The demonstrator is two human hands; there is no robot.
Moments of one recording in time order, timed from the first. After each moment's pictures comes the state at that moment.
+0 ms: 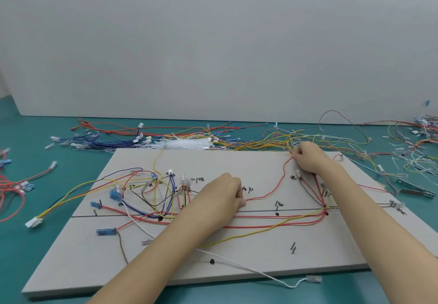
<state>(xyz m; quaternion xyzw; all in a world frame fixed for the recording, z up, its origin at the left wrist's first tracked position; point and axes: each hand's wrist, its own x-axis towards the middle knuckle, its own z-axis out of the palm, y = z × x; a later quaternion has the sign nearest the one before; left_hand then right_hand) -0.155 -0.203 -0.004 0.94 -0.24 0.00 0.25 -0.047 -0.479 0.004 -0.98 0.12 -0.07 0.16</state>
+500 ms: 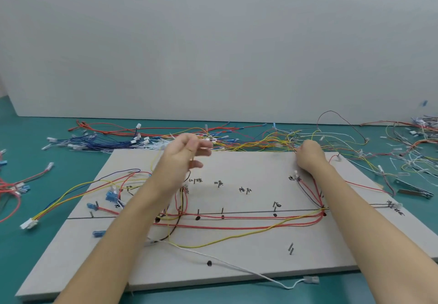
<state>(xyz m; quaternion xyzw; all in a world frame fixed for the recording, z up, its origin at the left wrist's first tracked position) -0.145 -0.148 0.035 0.66 -0.15 0.05 0.73 -0.033 -0.480 -0.004 -0.95 0.19 -0.13 0.20</state>
